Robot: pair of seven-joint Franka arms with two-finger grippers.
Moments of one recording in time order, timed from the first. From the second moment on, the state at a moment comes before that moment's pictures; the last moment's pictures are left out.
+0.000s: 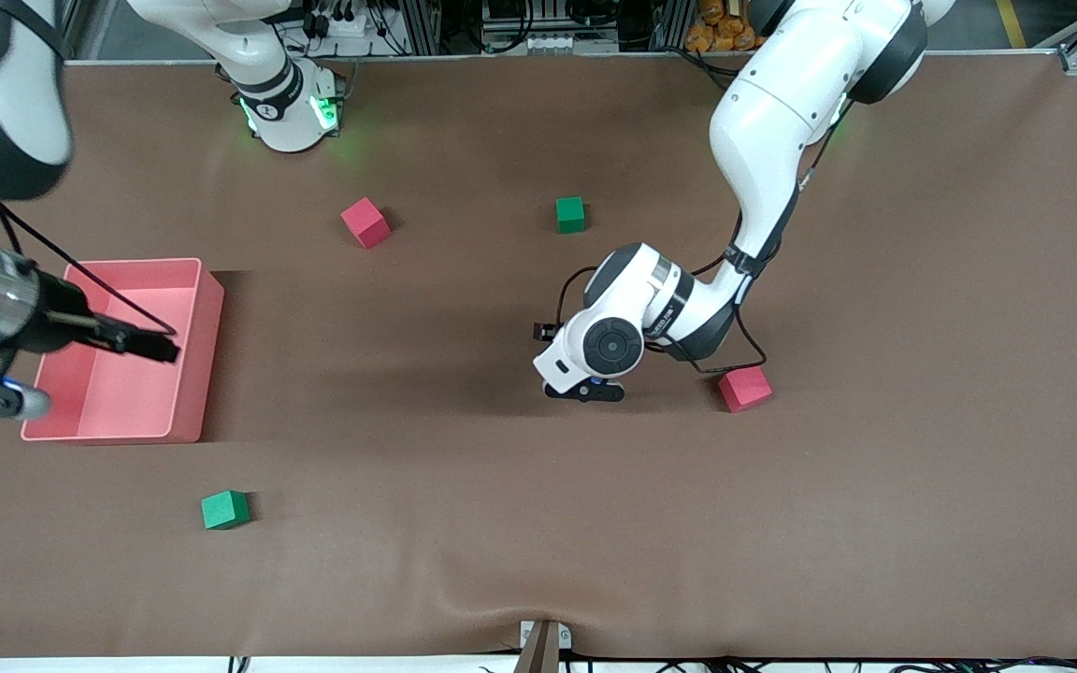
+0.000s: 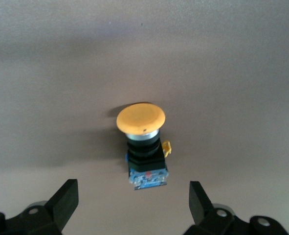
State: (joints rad) left arm -0.53 0.90 -0.20 -1.27 -0.18 1.92 -0.54; right arm 0.08 0.33 -0.03 -1.21 0.10 1.43 0.34
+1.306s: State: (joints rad) left arm -0.54 0.95 -0.20 -1.26 -0.19 1.95 -0.65; right arm 0.05 -0.01 0.00 -1.50 0.05 1.58 0.18
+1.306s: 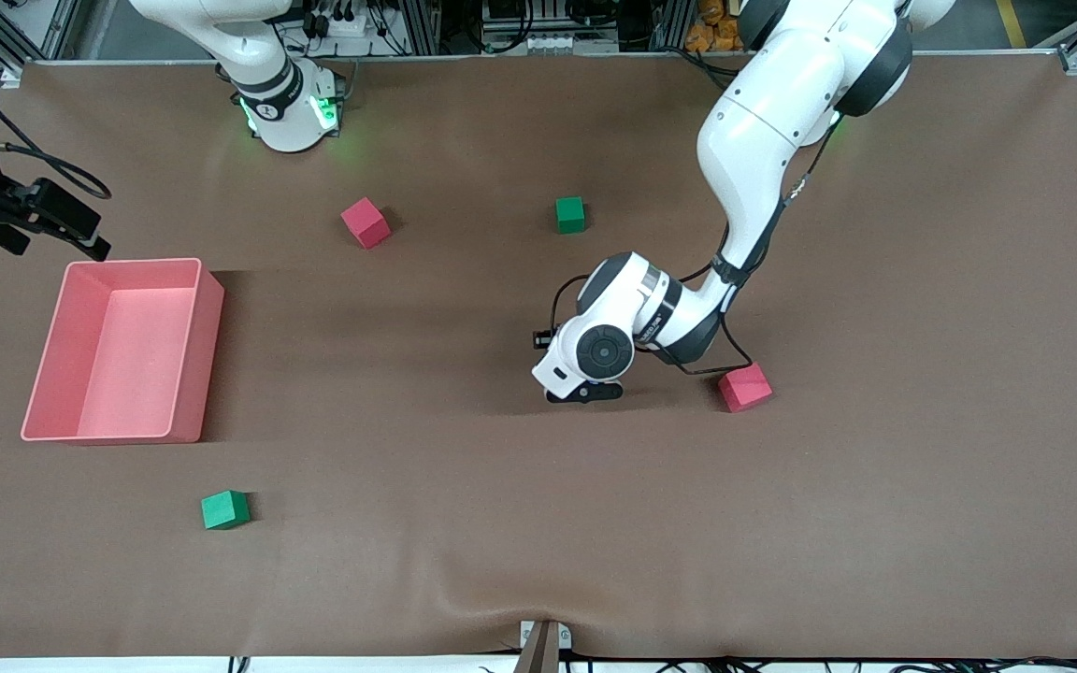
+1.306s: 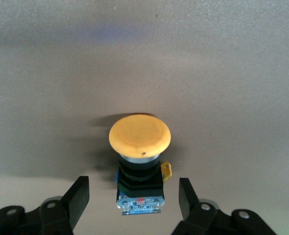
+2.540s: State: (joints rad) left arm -0.55 0.95 -0.20 -1.25 -0.19 2.01 -0.79; right arm 0.05 -0.01 0.03 -1.49 -0.01 1.51 0.12
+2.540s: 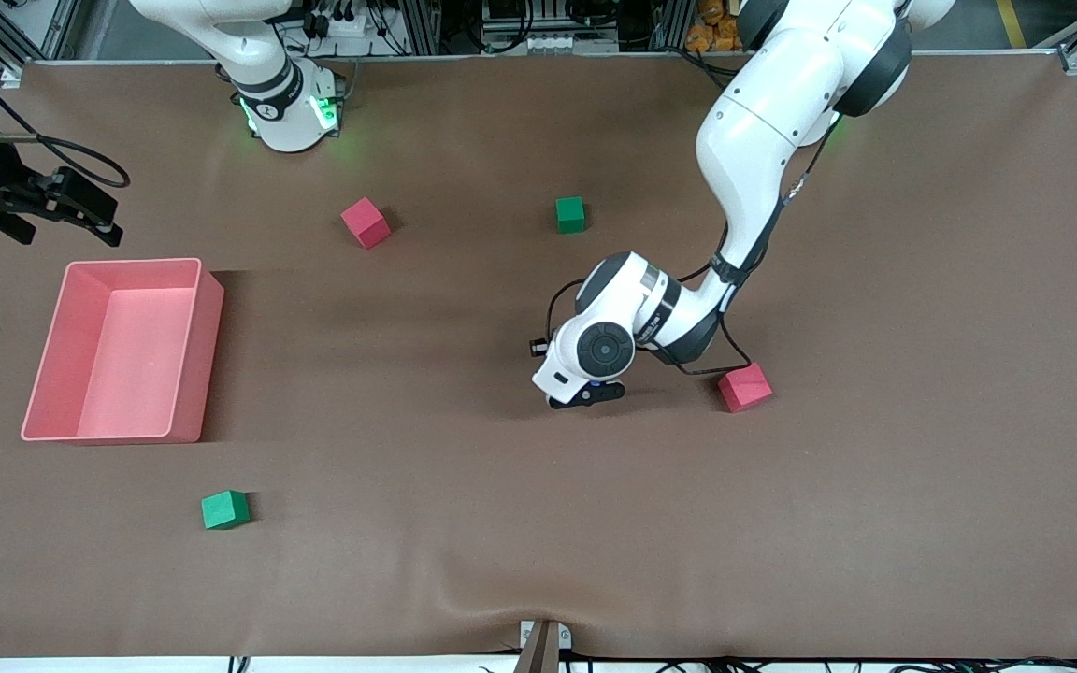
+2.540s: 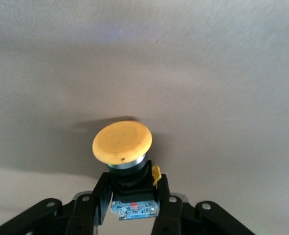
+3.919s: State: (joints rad) left arm -1.22 0.90 0.33 -1.24 0.20 2.28 -1.63; right arm 0.05 -0.01 0.03 -1.49 -0.01 1.50 0.12
